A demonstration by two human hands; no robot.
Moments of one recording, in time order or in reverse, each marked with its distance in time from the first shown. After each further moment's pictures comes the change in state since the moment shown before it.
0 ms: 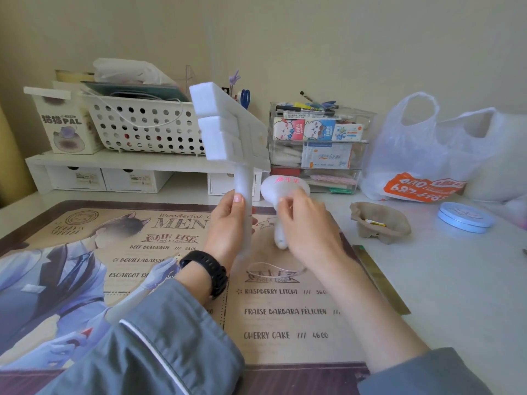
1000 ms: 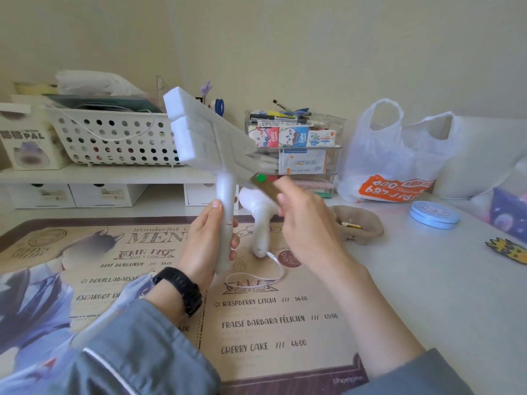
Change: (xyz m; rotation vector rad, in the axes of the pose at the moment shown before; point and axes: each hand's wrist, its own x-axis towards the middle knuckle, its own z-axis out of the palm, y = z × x) left_hand -0.010 0.010 0.005 -0.154 -0.110 -0.045; right_hand 0.004 0.024 -0.025 0.047 0.206 -0.316
